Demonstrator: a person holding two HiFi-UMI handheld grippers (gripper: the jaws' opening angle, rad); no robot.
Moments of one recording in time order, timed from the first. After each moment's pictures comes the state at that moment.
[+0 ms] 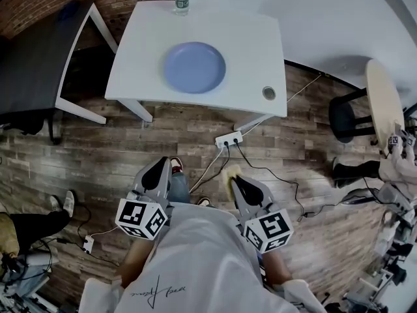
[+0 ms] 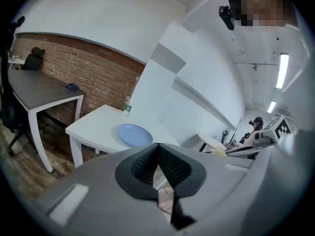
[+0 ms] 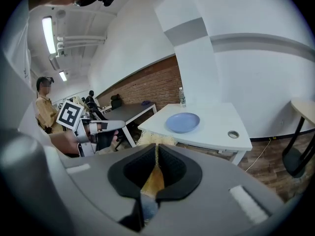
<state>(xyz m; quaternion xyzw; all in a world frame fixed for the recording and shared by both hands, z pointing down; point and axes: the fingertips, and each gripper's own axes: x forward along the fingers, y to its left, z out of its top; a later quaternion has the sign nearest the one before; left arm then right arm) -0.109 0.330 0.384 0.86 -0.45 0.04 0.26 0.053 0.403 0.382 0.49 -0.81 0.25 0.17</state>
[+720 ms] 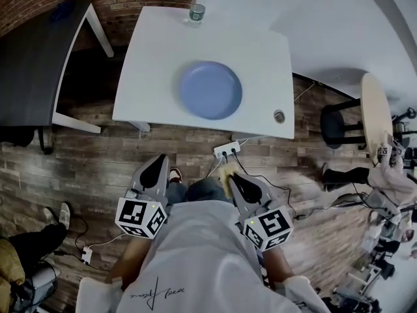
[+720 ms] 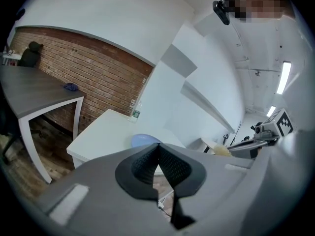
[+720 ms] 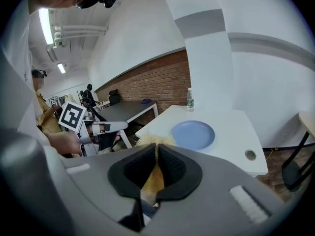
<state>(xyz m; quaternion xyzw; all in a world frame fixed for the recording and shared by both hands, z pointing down) -0.188 0.215 0.388 0.86 -0.44 0.03 0.26 -0.033 0.287 0.369 0.49 -0.81 0.23 0.21</state>
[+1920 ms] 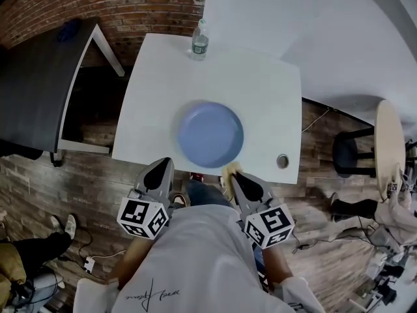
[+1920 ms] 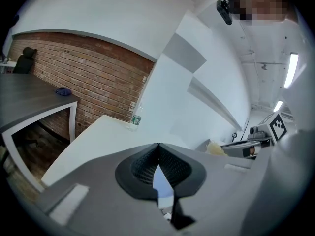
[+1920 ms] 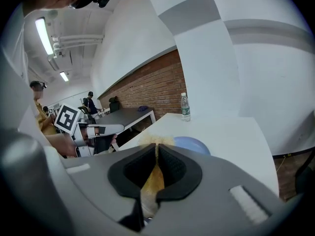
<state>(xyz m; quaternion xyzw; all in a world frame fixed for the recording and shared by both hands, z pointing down) -0.133 0.082 0.388 0.85 -0.46 0.04 0.24 0.027 0.133 0.383 0.47 -0.83 0.23 0.17</state>
